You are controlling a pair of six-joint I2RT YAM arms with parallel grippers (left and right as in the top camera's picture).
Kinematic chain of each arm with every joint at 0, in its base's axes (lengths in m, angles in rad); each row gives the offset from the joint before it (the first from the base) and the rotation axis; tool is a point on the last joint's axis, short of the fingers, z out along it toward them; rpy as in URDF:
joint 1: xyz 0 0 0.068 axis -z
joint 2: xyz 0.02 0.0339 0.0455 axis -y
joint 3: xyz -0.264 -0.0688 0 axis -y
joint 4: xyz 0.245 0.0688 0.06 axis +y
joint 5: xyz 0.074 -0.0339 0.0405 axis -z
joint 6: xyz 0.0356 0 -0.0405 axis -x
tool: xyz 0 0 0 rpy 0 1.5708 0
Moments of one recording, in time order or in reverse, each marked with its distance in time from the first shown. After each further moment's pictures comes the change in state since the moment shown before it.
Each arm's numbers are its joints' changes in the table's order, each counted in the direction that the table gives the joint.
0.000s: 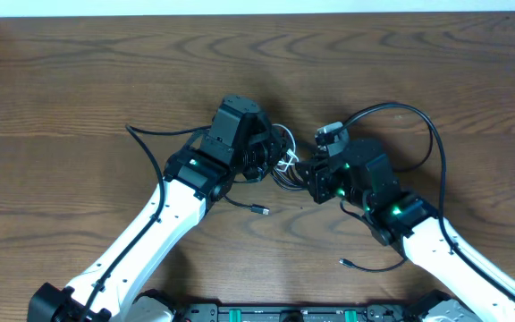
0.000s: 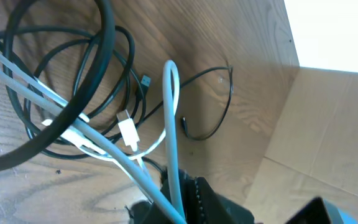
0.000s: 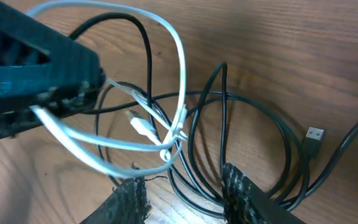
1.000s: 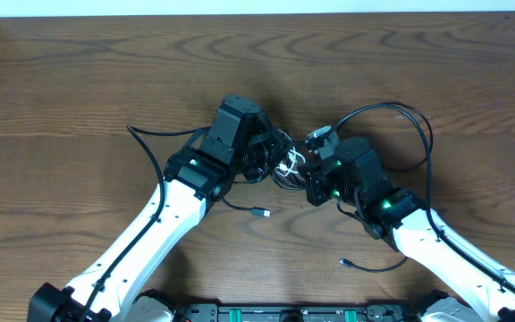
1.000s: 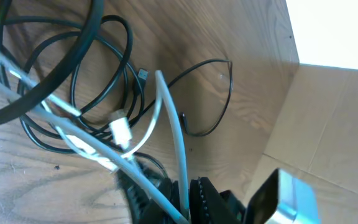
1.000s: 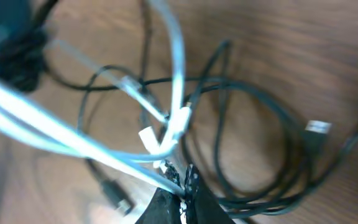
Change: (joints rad) left arm 0.000 0.000 0.000 0.005 0.010 0.002; right arm -0.002 -0.077 0.000 -0.010 0.001 0.066
